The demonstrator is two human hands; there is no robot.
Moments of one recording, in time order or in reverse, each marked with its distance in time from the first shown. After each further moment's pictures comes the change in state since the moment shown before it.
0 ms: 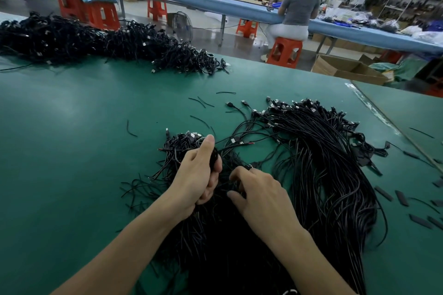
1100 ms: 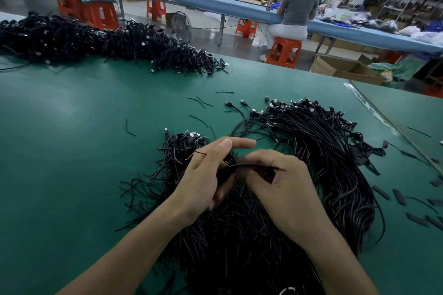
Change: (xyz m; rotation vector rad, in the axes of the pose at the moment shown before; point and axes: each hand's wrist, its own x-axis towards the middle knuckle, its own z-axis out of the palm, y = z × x) left_hand -0.022 0.013 0.008 0.098 -0.208 0.365; right_hand -0.012 -0.010 -0.056 0.687 0.177 -0.057
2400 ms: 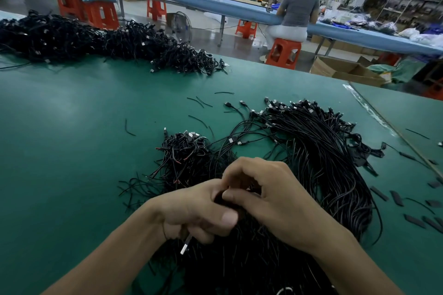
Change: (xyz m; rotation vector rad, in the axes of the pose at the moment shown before) left_hand -0.007 -0.012 -0.016 0.075 -0.613 -0.643; right_hand 0.000 -0.004 -0.010 -0.245 -0.337 -0.189
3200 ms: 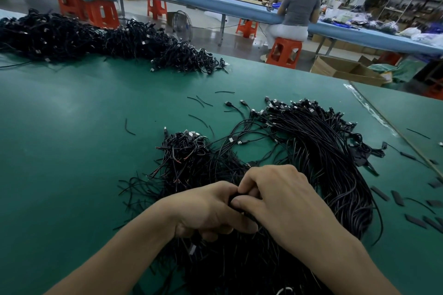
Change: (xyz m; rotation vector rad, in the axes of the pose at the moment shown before) left_hand 0.004 0.008 0.011 0.015 -0.007 0.079; right_hand -0.005 -0.017 -0.003 -0.316 -0.033 0.339
